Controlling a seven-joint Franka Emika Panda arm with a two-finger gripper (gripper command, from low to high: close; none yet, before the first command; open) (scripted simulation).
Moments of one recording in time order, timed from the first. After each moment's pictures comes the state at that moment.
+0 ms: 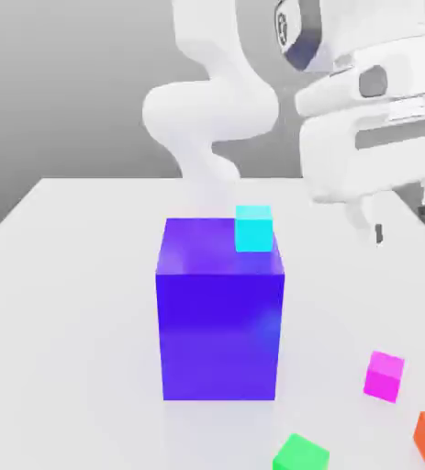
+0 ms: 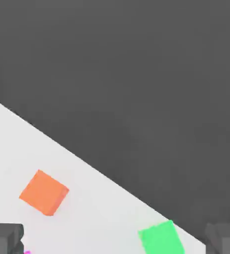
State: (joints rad) arm 0.36 -0.16 0.07 -2.50 0.13 2.61 0.39
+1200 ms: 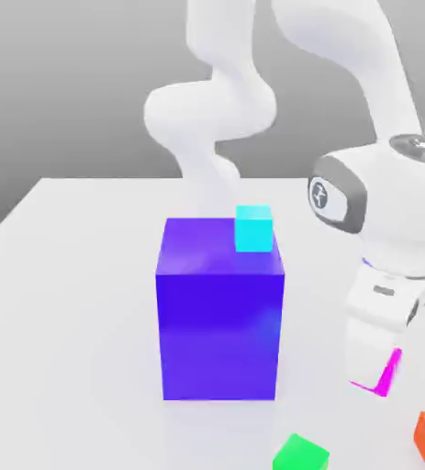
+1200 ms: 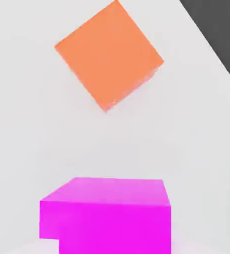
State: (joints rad) arm 0.38 0.20 0.00 -2.44 0.00 2.64 0.27
